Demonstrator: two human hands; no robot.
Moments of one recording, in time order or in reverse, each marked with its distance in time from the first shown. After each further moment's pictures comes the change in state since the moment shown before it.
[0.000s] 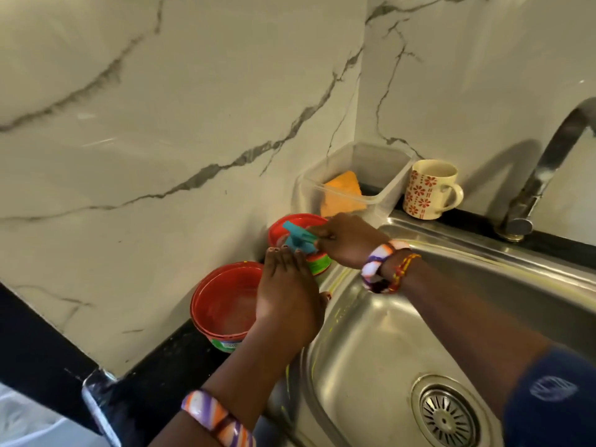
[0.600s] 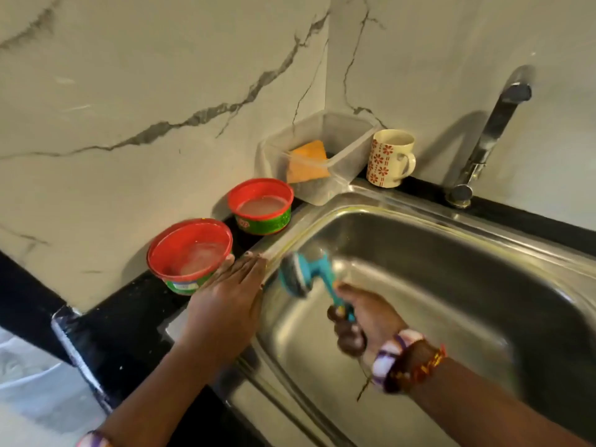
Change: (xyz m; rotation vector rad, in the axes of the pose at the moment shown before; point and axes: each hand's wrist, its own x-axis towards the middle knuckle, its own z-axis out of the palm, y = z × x) left_hand -0.082 0.009 0.019 -0.267 0.350 0.124; right_hand -0.175 0.025 0.036 1.711 -0.141 0.818
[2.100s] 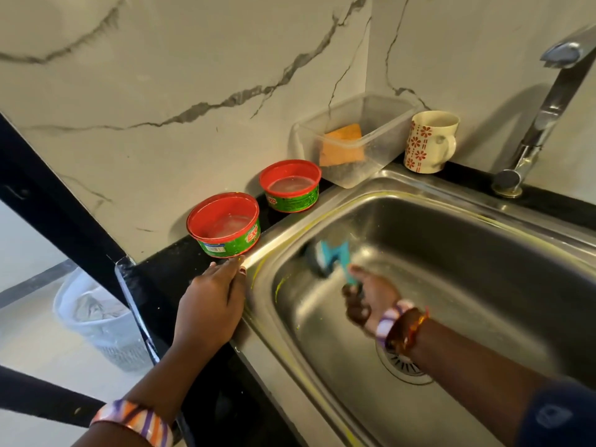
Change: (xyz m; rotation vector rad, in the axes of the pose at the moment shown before) left_hand -0.050 0.008 0.000 -0.234 0.188 -0.485; right_hand 0.061 0.011 -0.032 0.052 -0.052 0.101
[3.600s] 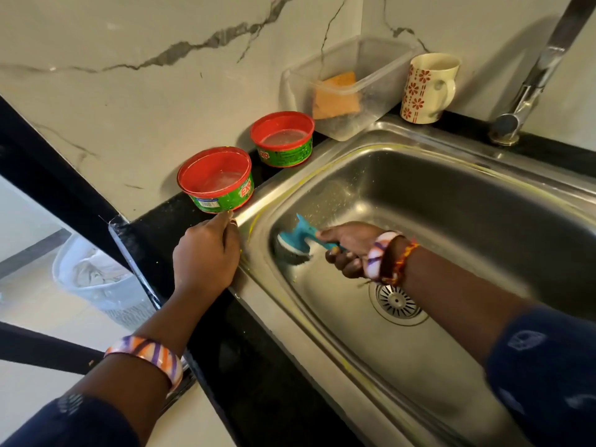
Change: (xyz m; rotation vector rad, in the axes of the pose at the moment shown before) left_hand -0.001 0.008 -0.004 0.118 -0.026 -0.089; right_hand -0.022 -0.006 0.014 -0.645 -0.173 0.218
